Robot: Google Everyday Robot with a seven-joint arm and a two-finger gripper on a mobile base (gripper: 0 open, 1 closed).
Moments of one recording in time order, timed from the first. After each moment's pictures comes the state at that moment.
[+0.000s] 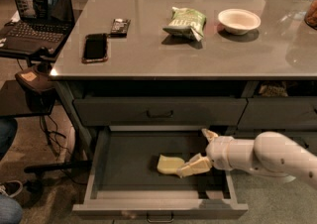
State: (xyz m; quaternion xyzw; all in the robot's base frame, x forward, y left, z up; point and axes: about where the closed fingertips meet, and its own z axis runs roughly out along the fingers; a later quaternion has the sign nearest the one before) arm 0.492 -0.120 0.604 -0.40 0.79 0.24 0.39
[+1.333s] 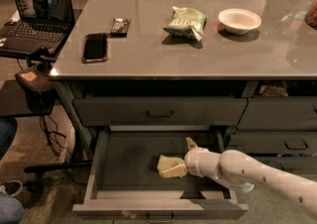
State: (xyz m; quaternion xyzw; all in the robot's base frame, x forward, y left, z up) arm 0.542 -0.076 0.488 -0.37 0.79 0.22 0.43
